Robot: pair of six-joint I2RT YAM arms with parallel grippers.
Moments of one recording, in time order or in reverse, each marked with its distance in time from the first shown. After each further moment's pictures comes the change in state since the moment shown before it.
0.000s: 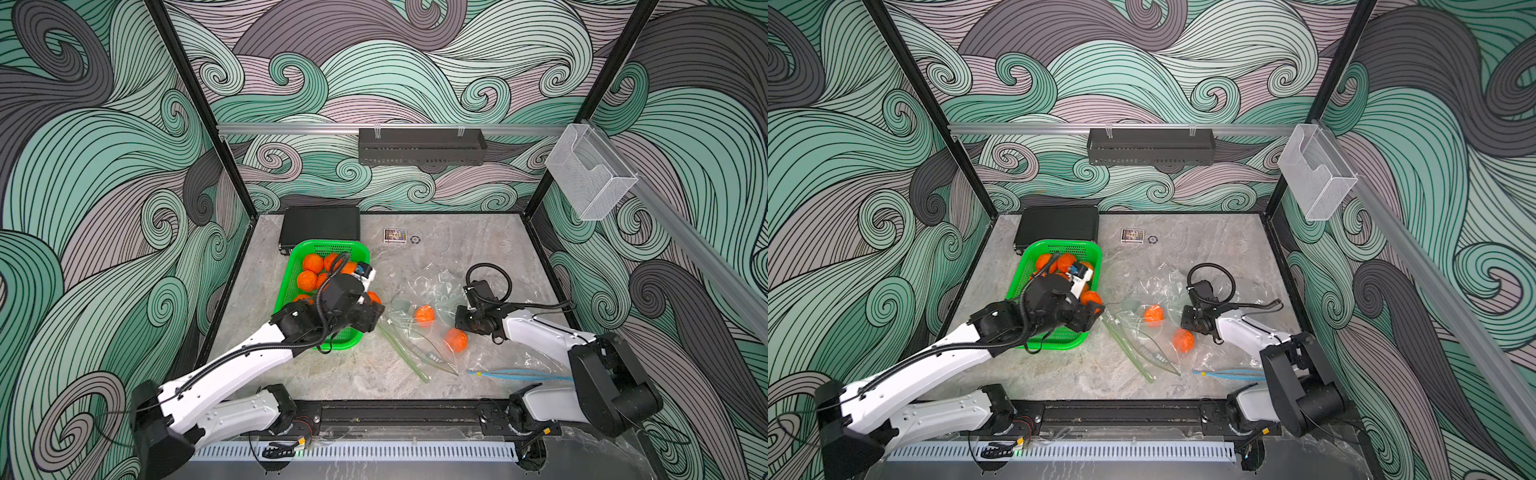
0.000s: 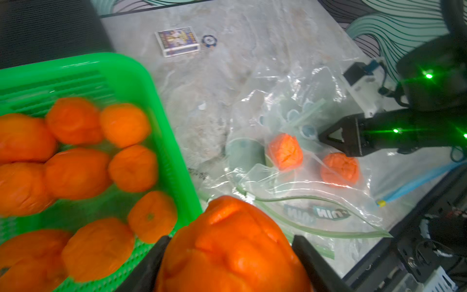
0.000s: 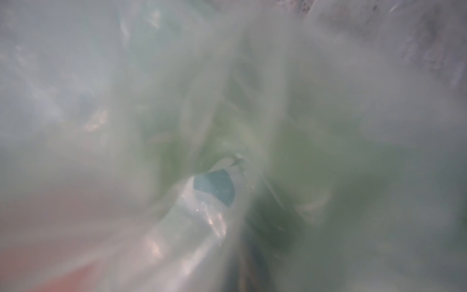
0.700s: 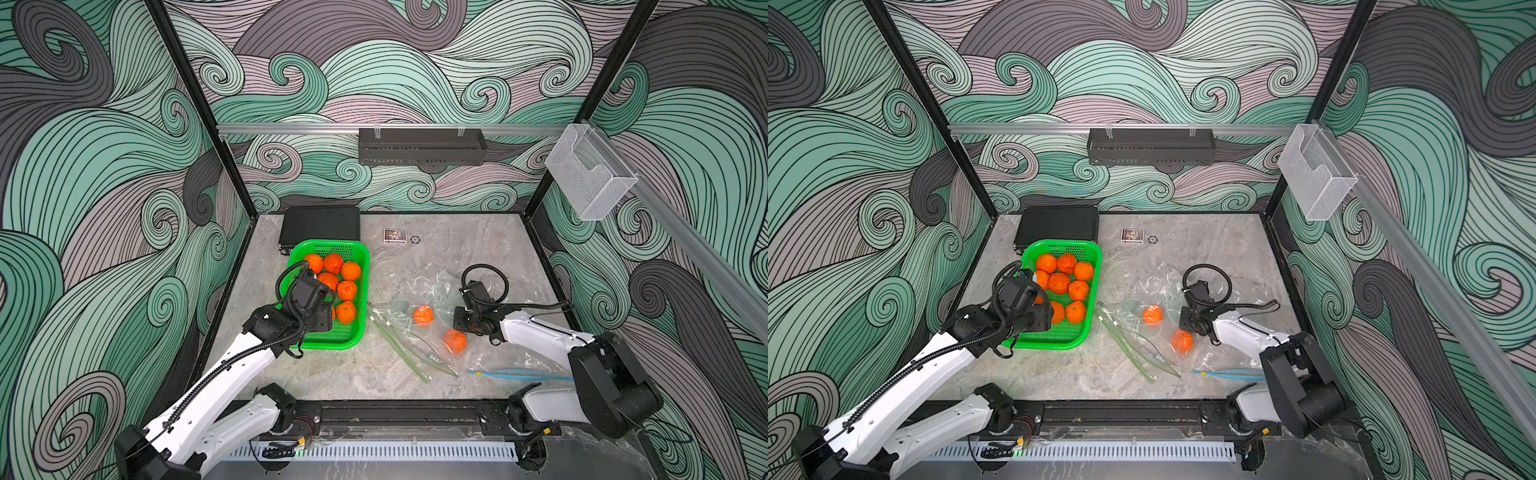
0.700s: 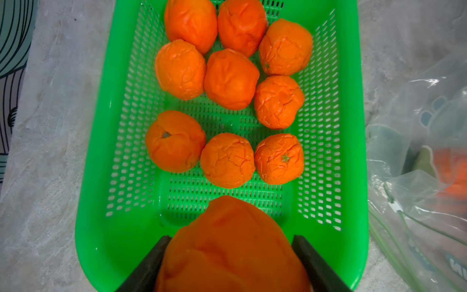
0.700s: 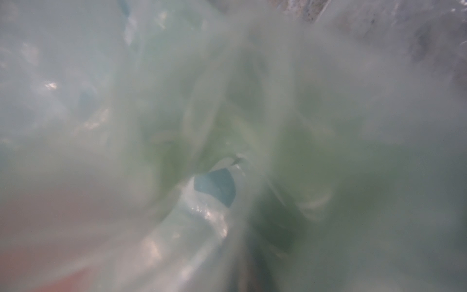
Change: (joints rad) left arm 0.252 -0.020 -0.053 -0.276 -0.123 -0.145; right arm 0.038 -0.002 -0.002 0.006 0.050 -0.001
